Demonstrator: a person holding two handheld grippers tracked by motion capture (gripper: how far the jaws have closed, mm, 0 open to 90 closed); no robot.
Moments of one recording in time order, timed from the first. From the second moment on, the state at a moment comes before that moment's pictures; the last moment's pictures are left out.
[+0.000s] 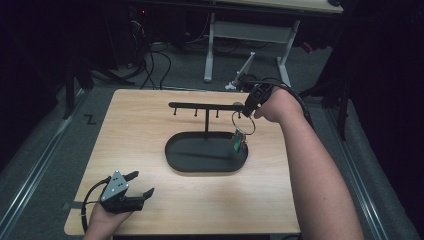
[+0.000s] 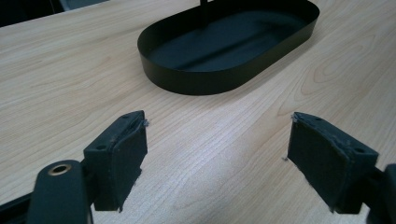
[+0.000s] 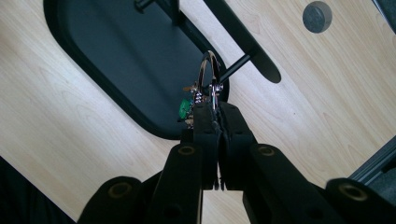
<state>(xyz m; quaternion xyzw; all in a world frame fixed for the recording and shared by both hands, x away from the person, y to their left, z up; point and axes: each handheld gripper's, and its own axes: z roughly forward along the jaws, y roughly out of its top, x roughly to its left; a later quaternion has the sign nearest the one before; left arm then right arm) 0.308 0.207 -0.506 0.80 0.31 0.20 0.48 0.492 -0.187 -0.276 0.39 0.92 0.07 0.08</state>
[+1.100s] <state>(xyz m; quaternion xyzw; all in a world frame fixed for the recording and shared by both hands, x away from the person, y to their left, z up) 0.308 0.207 -0.508 0.80 0.31 0.19 0.48 0.511 -0.196 -0.294 0.41 0.90 0.11 0.08</state>
